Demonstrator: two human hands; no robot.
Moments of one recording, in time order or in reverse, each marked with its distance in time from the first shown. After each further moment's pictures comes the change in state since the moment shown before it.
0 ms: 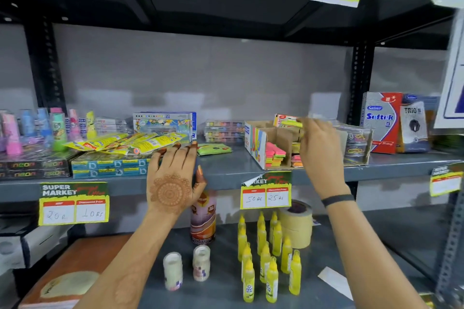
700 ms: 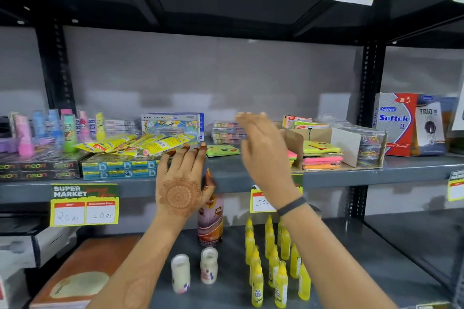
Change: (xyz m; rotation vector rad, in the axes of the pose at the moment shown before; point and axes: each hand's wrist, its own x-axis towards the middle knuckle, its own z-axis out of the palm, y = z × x) left_hand -0.001 0.000 0.002 0.014 0.043 0.008; right_hand -0.011 -0.108 0.013 0.341 0.087 -0.276
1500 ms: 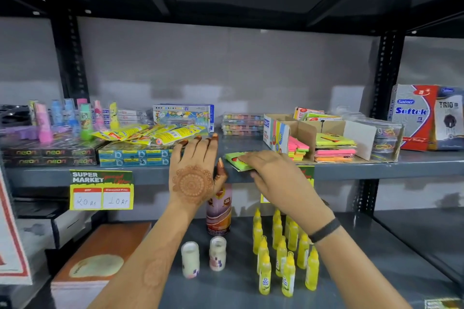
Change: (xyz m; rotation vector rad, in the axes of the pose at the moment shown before) left_hand 0.001 -0.001 -0.005 -0.011 -0.066 0.004; right_hand -0.041 0.001 -0.019 -0.078 -0.648 -0.075
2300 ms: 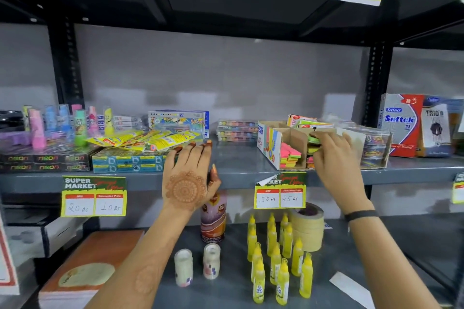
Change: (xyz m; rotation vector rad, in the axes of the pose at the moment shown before) left_hand 0.001 0.000 0.001 -0.012 0.015 -0.008; right_hand -0.020 0.103 -0.016 -0.199 0.378 0.431
